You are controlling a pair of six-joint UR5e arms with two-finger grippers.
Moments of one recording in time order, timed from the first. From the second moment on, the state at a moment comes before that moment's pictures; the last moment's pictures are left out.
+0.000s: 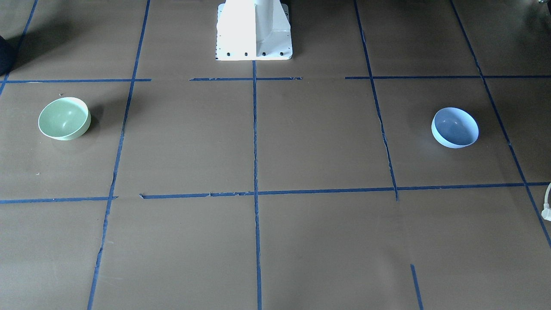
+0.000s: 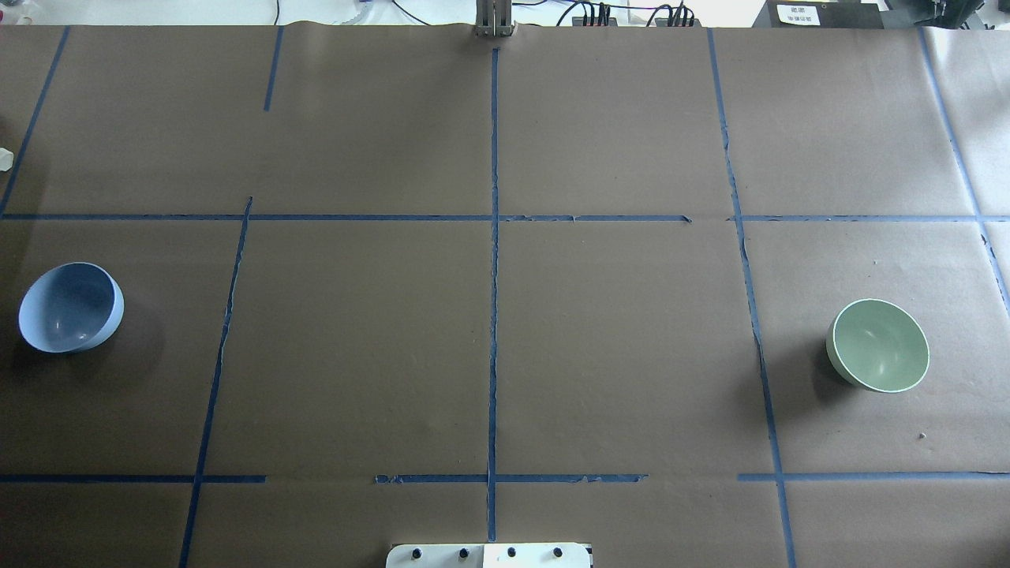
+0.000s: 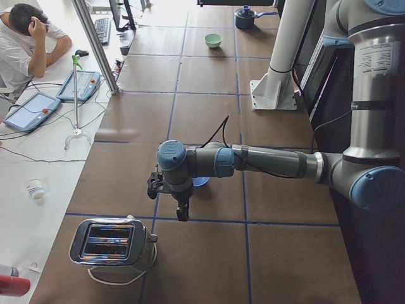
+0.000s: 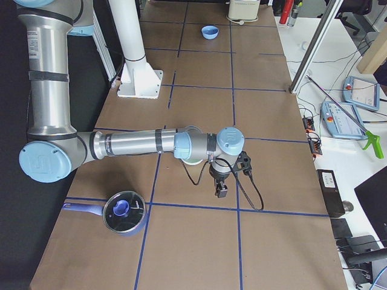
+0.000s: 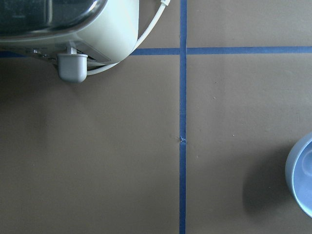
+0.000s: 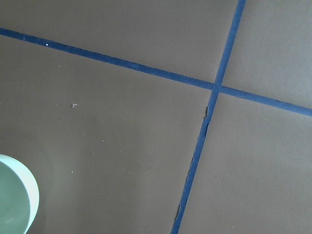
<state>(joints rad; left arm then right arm) -1.53 -1.50 -1.73 -1.43 -2.33 0.02 1.49 -1.59 1.70 -1.69 2.36 -0.20</state>
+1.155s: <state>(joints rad) -1.52 -1.47 -1.77 -1.51 -2.34 0.03 1.49 -1.59 1.68 -1.69 2.37 -0.20</state>
